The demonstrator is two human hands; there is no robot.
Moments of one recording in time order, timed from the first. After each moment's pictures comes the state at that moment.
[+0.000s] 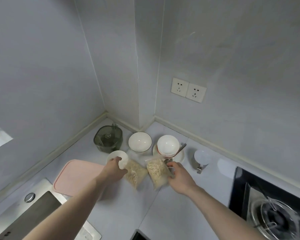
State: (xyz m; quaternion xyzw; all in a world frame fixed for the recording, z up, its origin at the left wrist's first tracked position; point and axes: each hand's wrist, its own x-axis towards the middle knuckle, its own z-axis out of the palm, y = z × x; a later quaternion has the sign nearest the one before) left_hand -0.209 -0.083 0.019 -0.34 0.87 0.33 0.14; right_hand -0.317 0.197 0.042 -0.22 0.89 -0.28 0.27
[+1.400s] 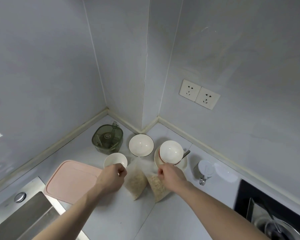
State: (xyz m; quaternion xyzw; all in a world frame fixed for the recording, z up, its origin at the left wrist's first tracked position) left_hand -0.206 -0.082 0.021 -0.33 0.88 0.34 0.07; right_hand -0.364 0.131 0.025 -0.34 0.91 -0.09 0.23
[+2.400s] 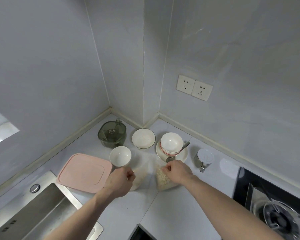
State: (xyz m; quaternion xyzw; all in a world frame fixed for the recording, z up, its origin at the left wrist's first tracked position) left_hand -0.159 -0.031 0.041 -0.28 0.91 0.32 0.06; right_hand -0.334 0.167 0.030 -0.26 0.93 -0.11 0.24
